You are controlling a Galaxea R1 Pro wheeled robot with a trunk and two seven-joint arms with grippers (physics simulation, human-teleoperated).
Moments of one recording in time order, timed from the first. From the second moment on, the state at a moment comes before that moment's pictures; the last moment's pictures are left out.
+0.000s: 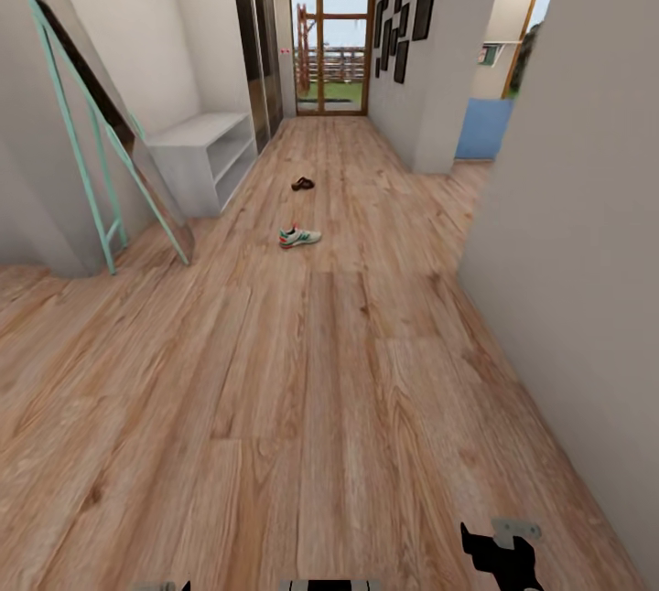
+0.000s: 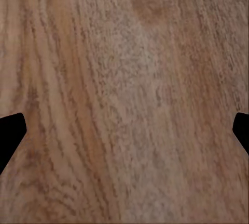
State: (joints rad) left arm -0.17 0.16 0.12 -0.38 0.16 -0.41 -0.32; right arm -0.50 -0.11 -0.03 -0.03 -0.07 -0.43 -0.04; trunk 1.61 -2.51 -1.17
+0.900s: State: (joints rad) left arm -0.17 0.16 0.12 -0.38 0.16 -0.41 -0.32; right arm -0.50 -0.11 -0.02 -0.03 -0.07 -0.43 -0.04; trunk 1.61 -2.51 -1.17
